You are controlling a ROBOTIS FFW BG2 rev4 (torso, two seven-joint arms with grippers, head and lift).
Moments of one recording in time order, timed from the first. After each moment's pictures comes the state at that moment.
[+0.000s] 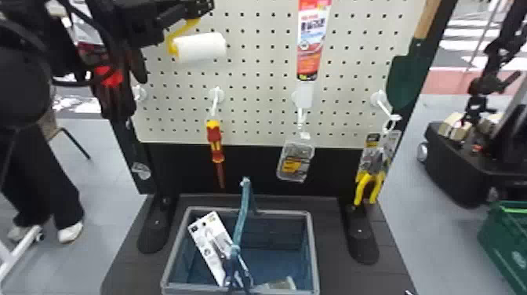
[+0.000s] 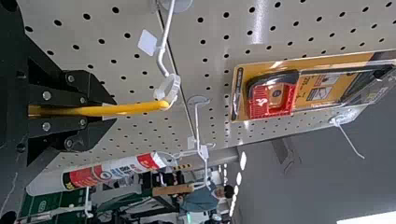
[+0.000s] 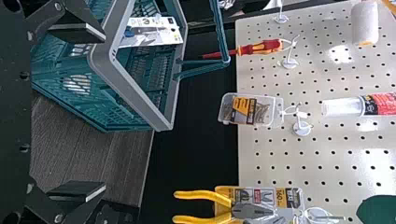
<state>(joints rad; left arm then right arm) -0.68 0.40 -0.09 -1.81 0.46 0.61 -0.80 0.65 -0.16 -0.03 -2.00 -0.14 -0.07 0.44</state>
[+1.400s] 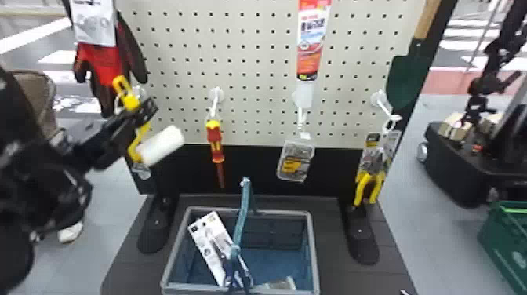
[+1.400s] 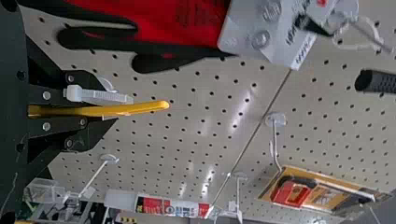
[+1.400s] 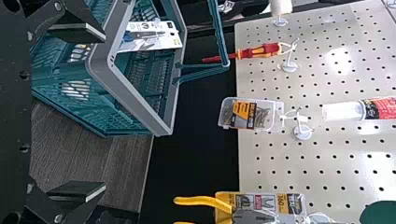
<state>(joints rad) -0.12 0.16 0.28 -1.94 0.49 0.50 -0.74 0.64 -0.16 -0.01 -2.00 -0.14 -0.06 0.44</state>
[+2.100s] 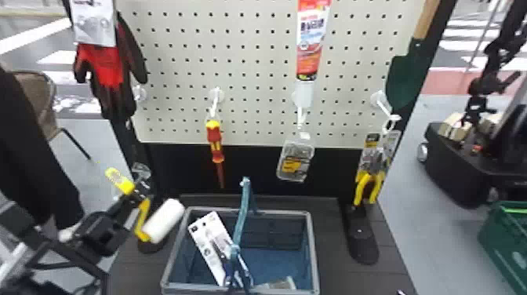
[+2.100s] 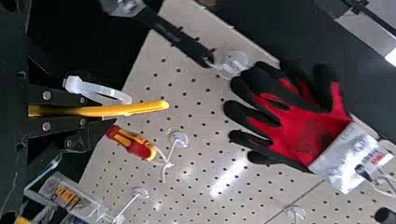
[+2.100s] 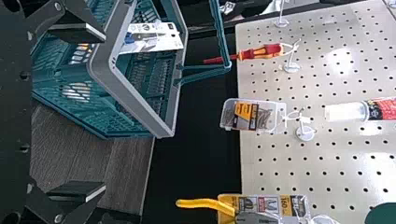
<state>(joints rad) 0.15 0.00 0.32 -1.87 0.65 0.39 -0.63 0.63 -0.16 -0.01 -1.99 -0.14 -0.06 0.44</state>
